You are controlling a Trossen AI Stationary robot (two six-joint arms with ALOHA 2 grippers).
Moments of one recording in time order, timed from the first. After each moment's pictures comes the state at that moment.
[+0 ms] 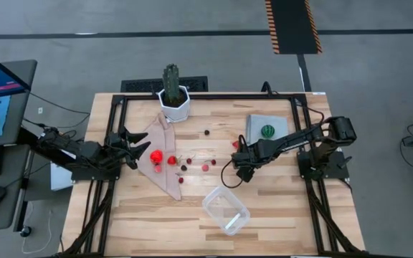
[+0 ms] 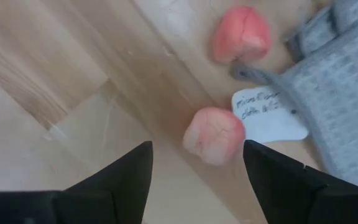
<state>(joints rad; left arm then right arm) -0.38 0.01 0.01 0.23 -0.80 -0.17 0.09 1.69 0.92 -0.77 0.16 0.71</state>
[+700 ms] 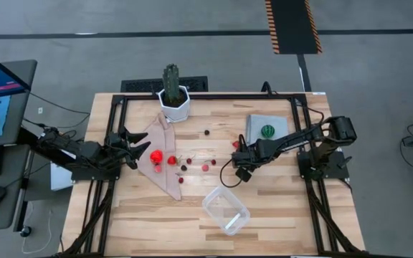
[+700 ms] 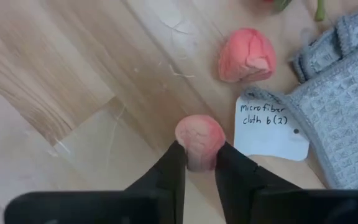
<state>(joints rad) -0.38 0.01 0.01 0.23 -0.80 -0.17 0.09 1.69 0.91 -0.72 0.19 0.68</state>
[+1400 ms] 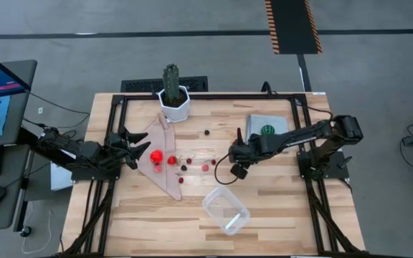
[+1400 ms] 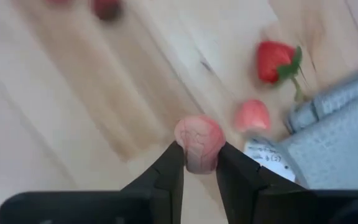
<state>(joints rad) -0.38 0.01 0.01 0.22 -0.80 -0.17 0.10 1.60 1.06 -0.79 0.19 0.59</state>
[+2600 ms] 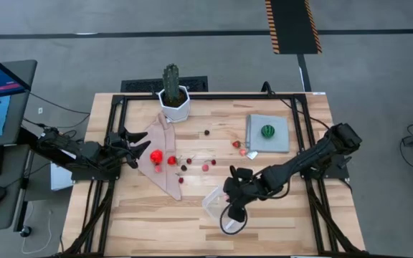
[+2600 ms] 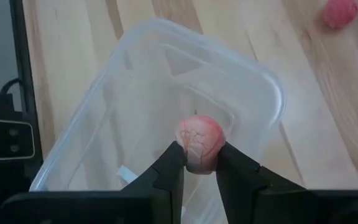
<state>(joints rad) -0.38 0.01 0.01 0.21 -0.83 -0.18 0.47 1.69 1.19 -0.54 0.15 0.70</state>
